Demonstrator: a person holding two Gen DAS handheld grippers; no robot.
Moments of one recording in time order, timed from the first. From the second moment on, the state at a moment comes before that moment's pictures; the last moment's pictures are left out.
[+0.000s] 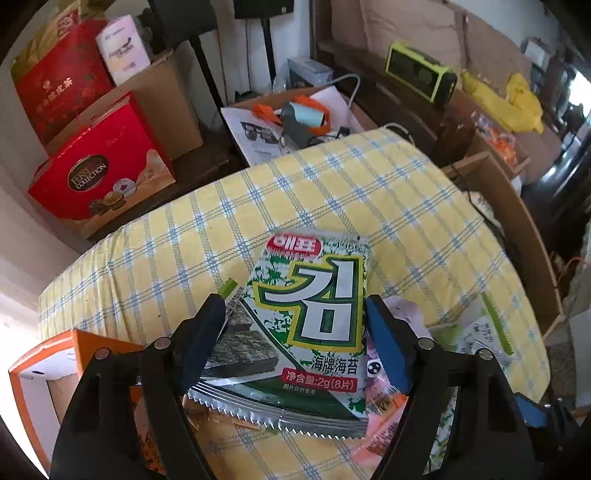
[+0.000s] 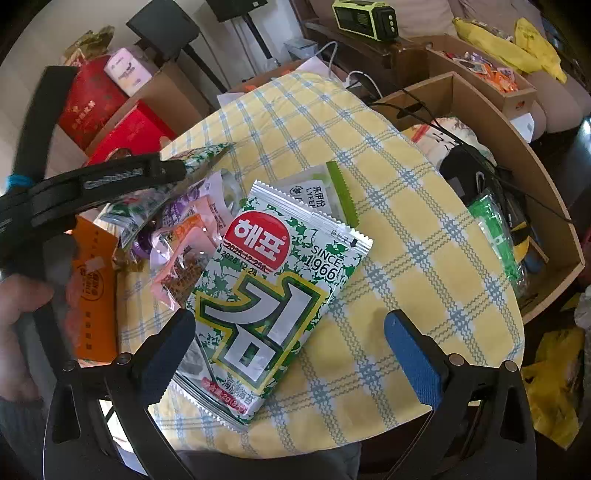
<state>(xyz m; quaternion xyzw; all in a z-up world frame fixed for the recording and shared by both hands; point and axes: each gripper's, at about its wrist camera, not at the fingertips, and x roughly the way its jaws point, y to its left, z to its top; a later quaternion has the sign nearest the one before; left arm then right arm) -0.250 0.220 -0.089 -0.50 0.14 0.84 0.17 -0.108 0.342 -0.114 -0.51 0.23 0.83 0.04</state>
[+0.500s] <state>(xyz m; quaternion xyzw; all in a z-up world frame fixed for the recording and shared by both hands) -0.222 0.193 -0.075 -0.50 0.10 0.84 0.19 -0.129 0.322 -0.117 -0.49 0.17 0.85 0.07</state>
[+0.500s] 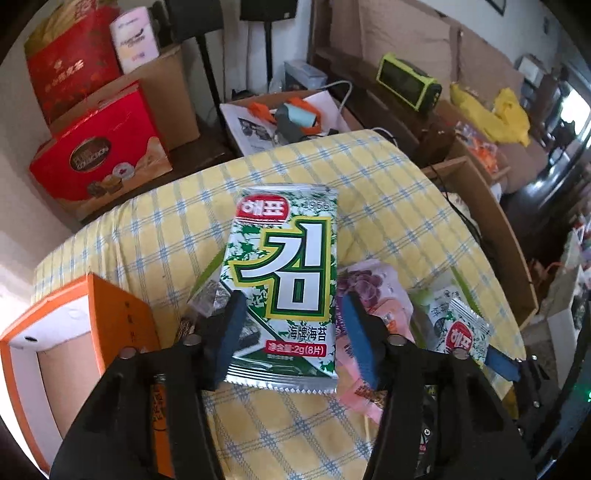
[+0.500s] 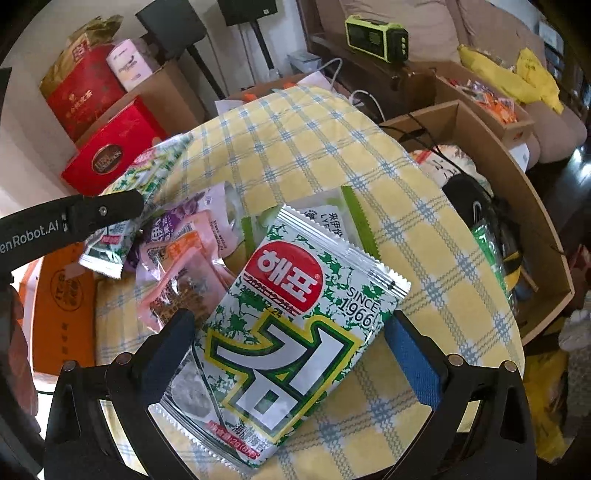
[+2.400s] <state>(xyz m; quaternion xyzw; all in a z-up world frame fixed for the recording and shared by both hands) -0.229 0.175 -0.036 -0.48 0.05 0.86 0.18 -0.123 0.328 -0.088 -0.47 0.13 0.87 0.00</state>
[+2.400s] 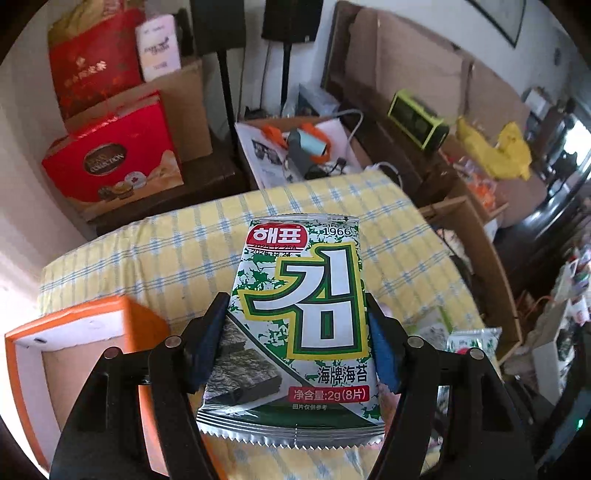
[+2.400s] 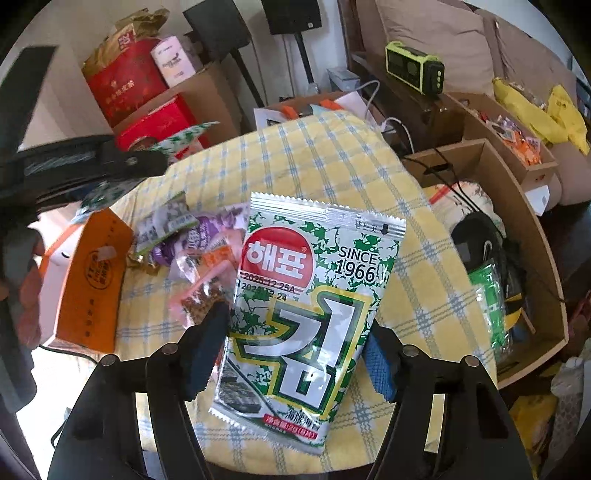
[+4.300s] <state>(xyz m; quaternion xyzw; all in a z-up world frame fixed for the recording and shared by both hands) -0.139 -0.060 -0.032 -0.42 -0.05 0.91 0.01 -0.197 0.108 -0.016 -0.50 0.05 0.84 -0.20</state>
